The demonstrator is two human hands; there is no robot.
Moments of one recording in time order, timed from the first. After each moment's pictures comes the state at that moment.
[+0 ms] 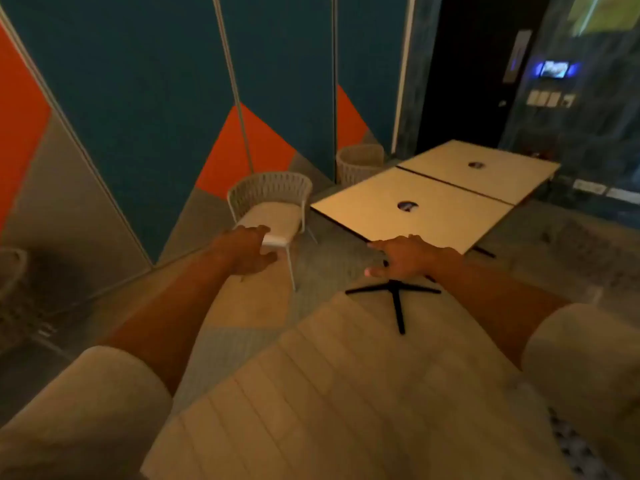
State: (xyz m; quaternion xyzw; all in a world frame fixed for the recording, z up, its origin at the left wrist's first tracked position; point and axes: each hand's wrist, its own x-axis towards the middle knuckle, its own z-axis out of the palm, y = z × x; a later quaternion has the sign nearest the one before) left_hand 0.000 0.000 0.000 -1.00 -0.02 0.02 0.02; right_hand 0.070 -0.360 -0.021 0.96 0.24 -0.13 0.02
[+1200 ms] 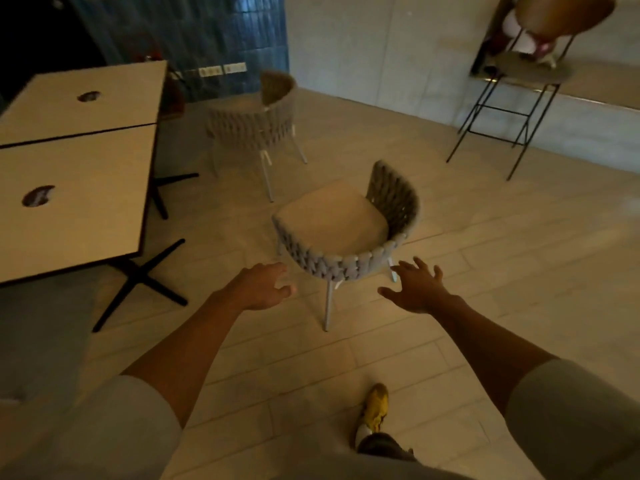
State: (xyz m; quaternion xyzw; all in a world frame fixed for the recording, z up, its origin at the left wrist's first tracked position) left_hand -0.045 -0.558 -0.175 -0.81 0.51 0.29 -0.01; right_hand -0.332 -0.769 -0.222 0.88 -0.42 -0.16 -0.15
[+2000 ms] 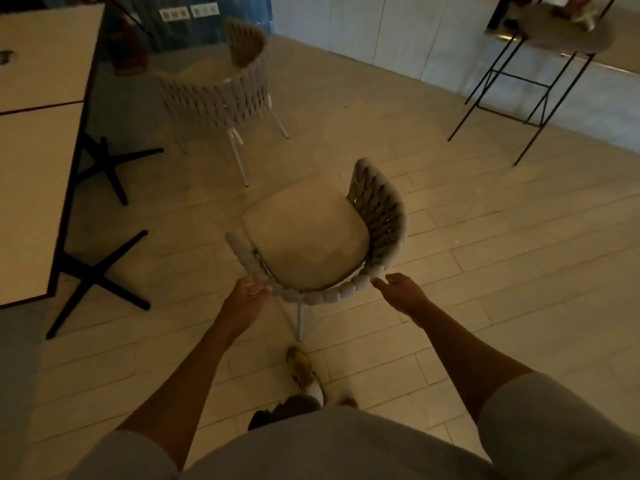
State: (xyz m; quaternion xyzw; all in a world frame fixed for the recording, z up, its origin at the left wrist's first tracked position) left_hand -0.014 -0.754 -0.286 -0.82 0.15 0.43 -0.34; right_hand -0.276 -0.990 -0.279 0.70 -0.56 -0.11 -0.42
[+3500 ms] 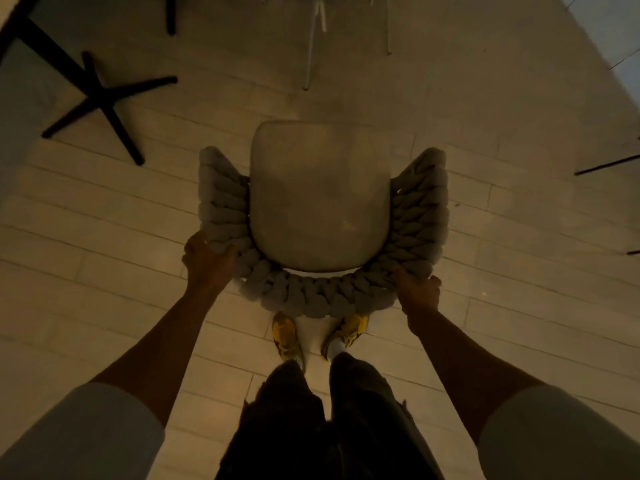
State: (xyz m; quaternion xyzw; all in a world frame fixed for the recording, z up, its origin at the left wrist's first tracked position) left_hand -0.039 -0.893 -0.421 -0.89 -0.17 0.21 -0.38; right_hand -0.214 -1.228 -0.445 0.60 -0.65 -0.08 -0.46
